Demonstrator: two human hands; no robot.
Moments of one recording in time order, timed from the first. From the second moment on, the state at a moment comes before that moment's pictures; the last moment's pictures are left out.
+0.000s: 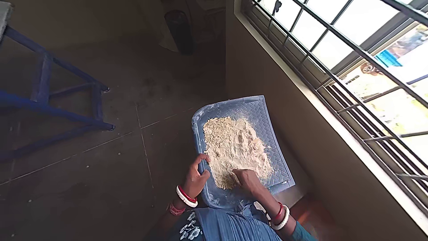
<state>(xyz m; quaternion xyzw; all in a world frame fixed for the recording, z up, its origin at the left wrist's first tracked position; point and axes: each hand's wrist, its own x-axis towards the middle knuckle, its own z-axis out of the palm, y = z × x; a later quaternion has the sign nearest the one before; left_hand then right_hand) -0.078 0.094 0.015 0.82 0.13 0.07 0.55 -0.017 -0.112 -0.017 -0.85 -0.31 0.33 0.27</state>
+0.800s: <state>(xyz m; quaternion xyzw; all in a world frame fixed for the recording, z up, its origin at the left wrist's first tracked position) -0.089 0.095 0.014 0.82 0.13 0.09 0.56 -0.011 -0.143 -0.007 -0.90 -0.16 0.30 0.27</state>
